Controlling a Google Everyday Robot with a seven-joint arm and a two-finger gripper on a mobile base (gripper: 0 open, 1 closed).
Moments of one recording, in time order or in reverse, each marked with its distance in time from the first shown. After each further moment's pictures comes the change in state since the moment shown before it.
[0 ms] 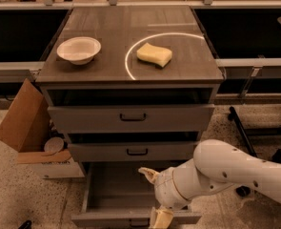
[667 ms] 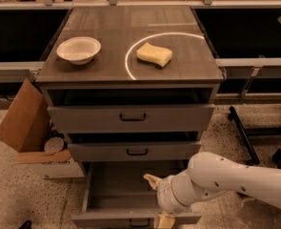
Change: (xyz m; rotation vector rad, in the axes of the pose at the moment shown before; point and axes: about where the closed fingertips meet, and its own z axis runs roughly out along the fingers) arm 0.058 -0.011 0.036 0.023 0.097 -0.024
